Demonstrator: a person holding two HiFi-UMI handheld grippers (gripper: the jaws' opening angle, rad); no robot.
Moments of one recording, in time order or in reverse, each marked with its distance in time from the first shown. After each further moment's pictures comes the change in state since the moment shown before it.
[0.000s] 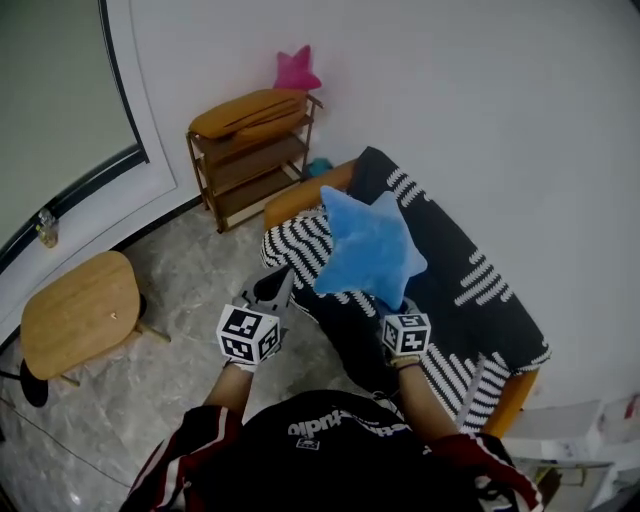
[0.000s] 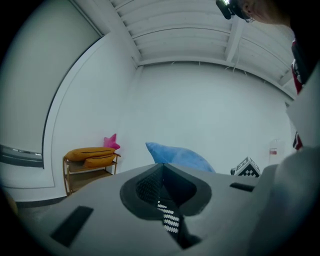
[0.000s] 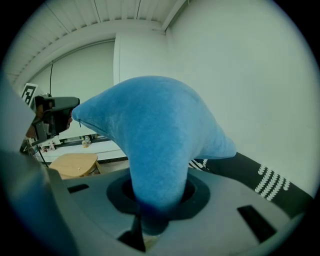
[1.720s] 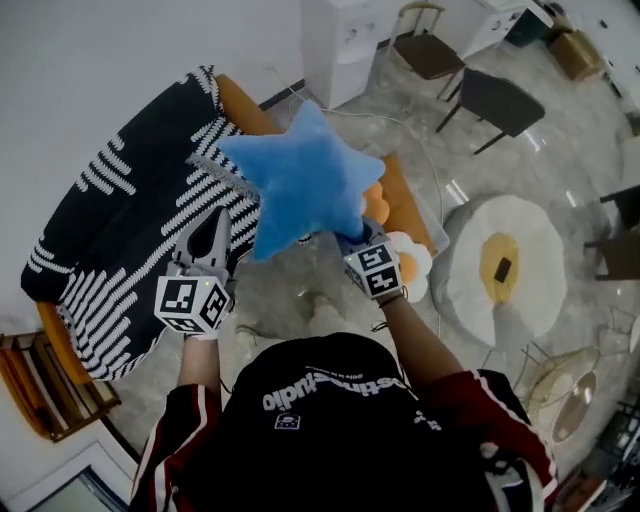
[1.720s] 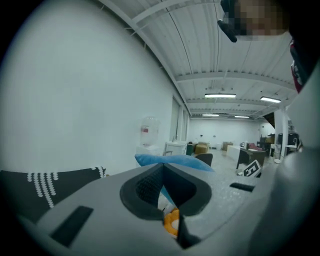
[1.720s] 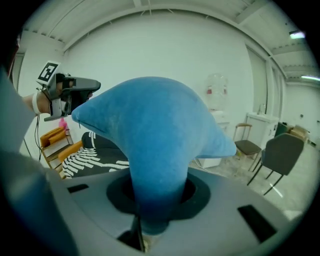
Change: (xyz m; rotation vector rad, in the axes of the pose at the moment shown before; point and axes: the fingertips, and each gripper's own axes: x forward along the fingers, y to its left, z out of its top) left arm -0.093 -0.824 -0.169 0.213 0.272 -1.294; right arm -0.723 -0.122 -0.491 0.646 -0.061 -1.036
